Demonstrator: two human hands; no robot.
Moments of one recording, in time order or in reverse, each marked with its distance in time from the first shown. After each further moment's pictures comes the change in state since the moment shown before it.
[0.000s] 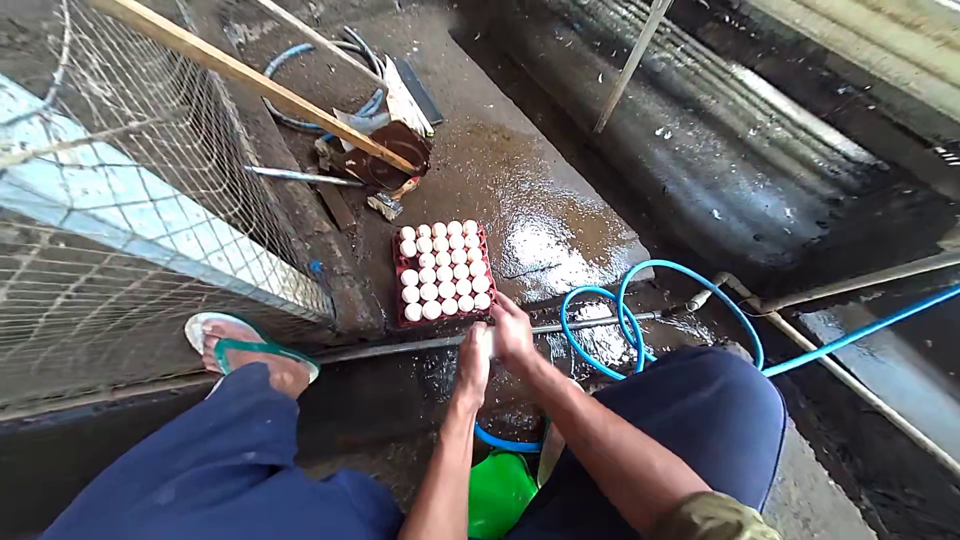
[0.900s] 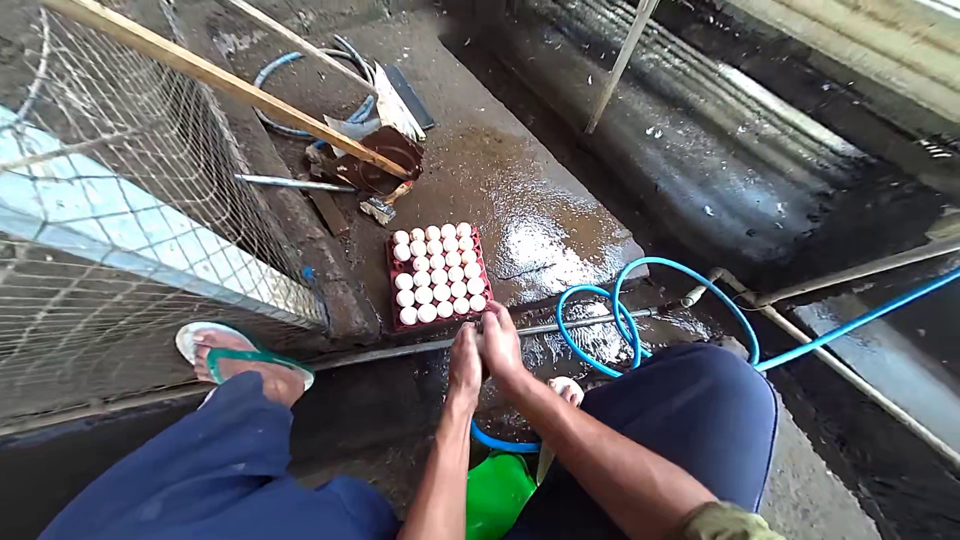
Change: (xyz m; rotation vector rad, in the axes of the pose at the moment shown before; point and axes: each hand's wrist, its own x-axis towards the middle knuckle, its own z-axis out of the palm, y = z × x) left_hand 0.003 0.003 -0.001 -0.010 0.068 0.082; right_hand -0.020 0.005 0.012 -0.013 0.036 -0.119
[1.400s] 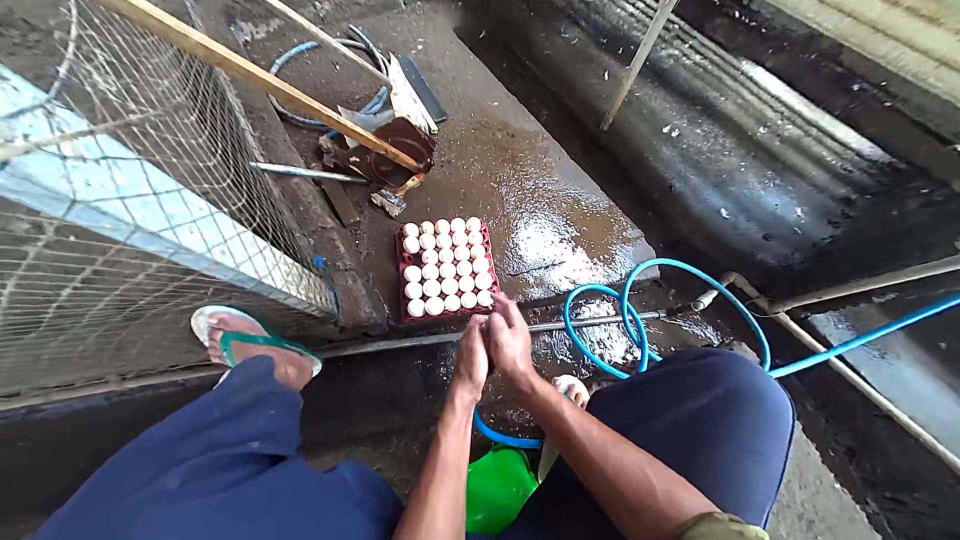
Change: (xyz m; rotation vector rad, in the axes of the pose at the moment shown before) left_hand -0.002 -0.005 -0.007 -0.062 -0.125 0.066; right_hand 0.002 0.009 -0.004 0.046 0.032 -0.101
